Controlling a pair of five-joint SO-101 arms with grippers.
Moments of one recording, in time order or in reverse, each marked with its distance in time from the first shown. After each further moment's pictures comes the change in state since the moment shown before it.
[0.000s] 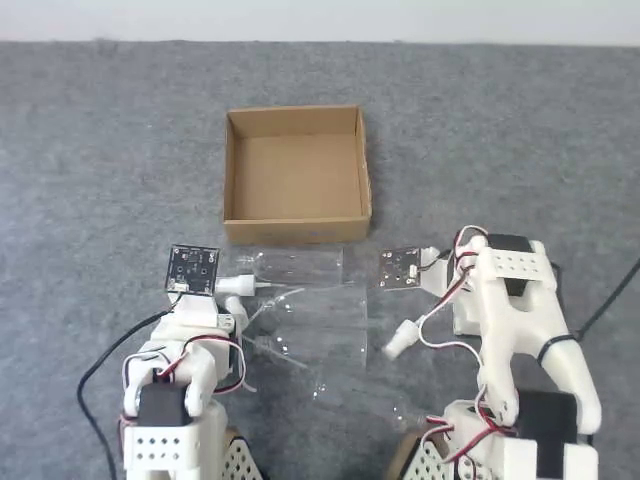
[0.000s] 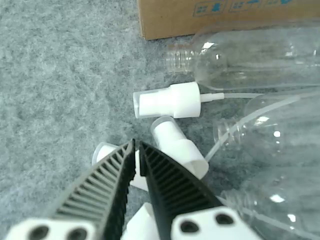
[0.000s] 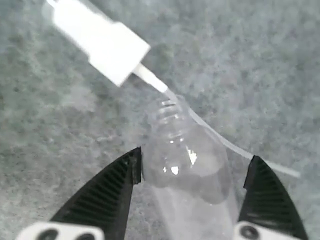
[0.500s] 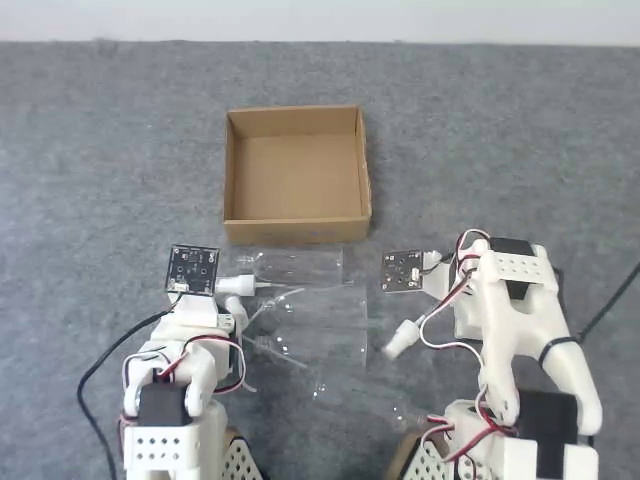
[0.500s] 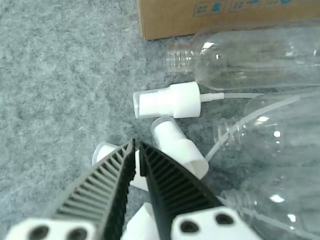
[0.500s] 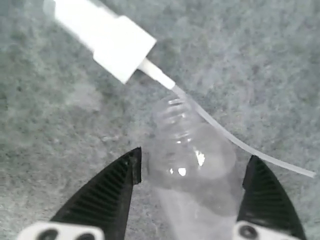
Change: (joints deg) left arm 0.0 0.0 0.0 0.0 0.0; right arm 0.4 0.0 1.6 -0.2 0.0
